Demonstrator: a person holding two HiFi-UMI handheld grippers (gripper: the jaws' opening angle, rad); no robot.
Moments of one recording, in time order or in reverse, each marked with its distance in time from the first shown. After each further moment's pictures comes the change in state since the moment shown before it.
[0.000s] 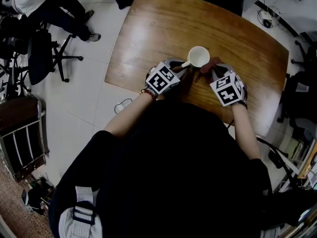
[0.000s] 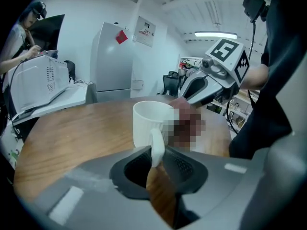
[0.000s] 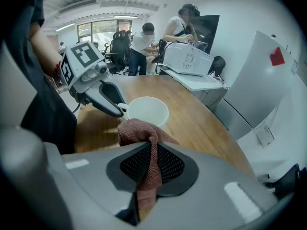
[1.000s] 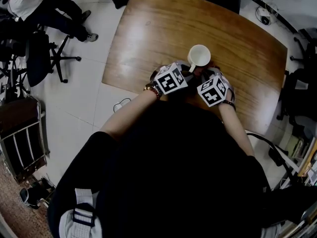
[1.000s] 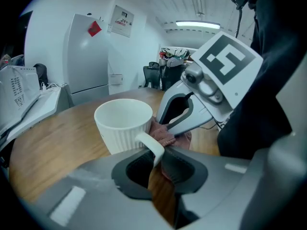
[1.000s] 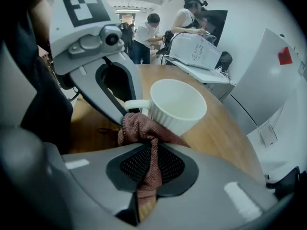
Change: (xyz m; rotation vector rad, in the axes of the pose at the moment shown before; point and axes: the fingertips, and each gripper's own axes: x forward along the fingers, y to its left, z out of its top) left arm 0.034 -0.050 0.012 0.165 0.110 -0.170; right arm 0.047 0.036 -0.027 -0.037 0.050 0.021
